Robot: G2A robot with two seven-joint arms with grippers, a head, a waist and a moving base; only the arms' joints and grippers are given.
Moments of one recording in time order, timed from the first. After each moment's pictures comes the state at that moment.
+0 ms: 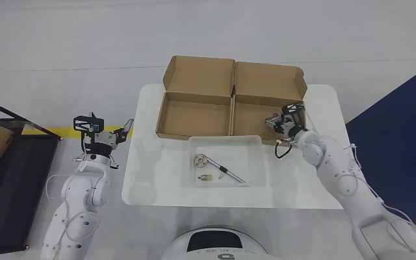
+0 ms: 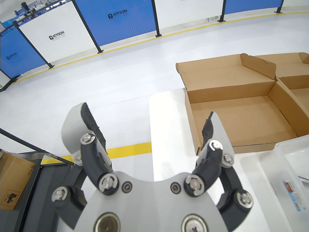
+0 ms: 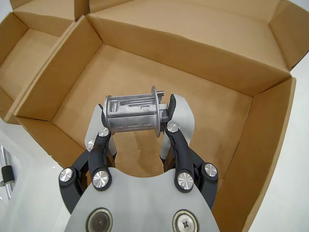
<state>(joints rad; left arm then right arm) 1.73 -1.15 -1.60 -1.80 1.33 0.00 0.00 -1.02 -1.03 0.97 -0.88 -0.85 -0.32 0.10</state>
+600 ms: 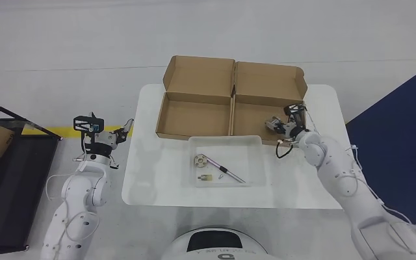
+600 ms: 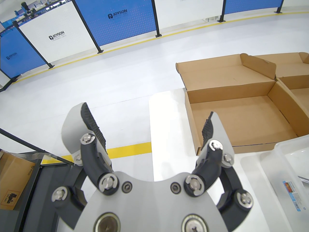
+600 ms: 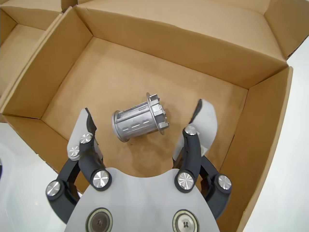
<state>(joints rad) 1.73 -1.15 -1.60 -1.80 1.33 0.00 0.00 -1.06 -1.02 1.04 -0.92 -0.86 -0.36 0.06</state>
